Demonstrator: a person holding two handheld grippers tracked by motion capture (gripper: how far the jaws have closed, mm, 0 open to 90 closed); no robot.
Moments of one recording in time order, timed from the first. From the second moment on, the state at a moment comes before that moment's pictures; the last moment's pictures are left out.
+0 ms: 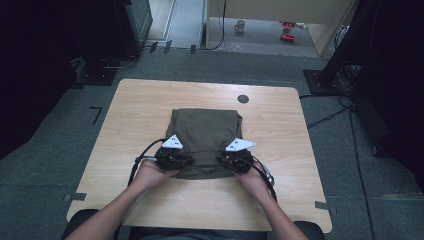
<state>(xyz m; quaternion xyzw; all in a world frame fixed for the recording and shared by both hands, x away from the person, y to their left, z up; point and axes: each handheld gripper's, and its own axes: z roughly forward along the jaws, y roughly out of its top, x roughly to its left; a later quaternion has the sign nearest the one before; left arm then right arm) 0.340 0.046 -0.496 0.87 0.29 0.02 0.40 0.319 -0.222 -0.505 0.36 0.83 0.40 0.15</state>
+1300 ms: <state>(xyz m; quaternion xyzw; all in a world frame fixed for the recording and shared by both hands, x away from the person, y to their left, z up) 0.359 0.139 -0.468 0.83 0.33 0.09 0.44 0.325 -0.301 -0.477 0.45 0.75 0.45 0.17</state>
